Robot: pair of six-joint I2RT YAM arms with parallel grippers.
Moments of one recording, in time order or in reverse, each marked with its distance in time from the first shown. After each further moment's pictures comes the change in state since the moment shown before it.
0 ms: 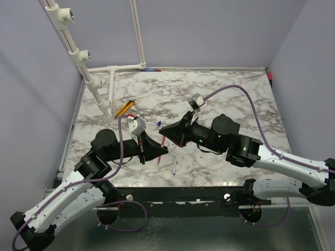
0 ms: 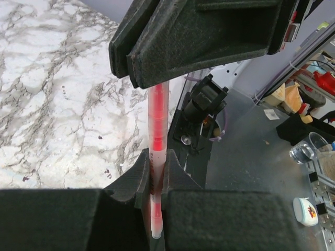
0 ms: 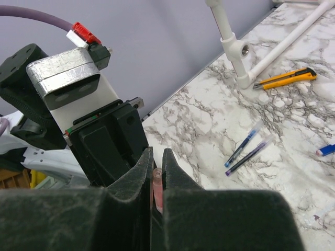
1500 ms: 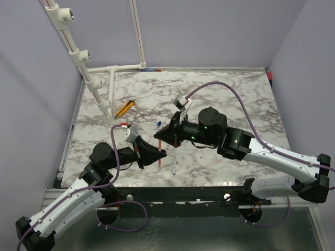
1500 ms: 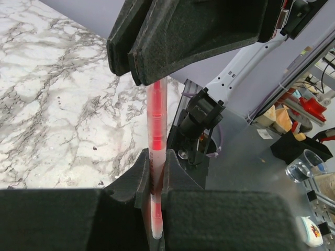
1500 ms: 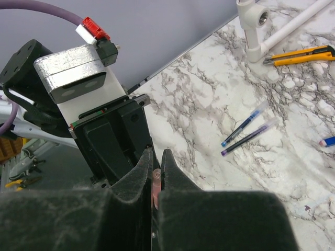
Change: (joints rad) left arm 0.017 -0.147 -0.284 0.320 -0.021 -0.138; right arm -0.043 0.116 0.122 -0.145 -0.167 -0.077
